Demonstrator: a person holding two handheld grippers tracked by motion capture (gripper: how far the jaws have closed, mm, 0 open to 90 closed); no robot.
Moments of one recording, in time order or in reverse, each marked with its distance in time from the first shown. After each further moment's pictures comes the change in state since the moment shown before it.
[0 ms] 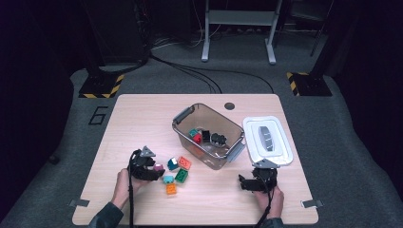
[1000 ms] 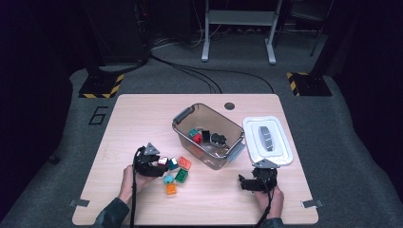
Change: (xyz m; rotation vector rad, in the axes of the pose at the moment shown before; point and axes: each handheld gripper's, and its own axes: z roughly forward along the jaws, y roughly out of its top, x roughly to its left) left arm 0.001 0.011 0.016 -0.078 -0.003 0.016; right arm 0.000 0.000 0.000 0.000 0.000 0.000
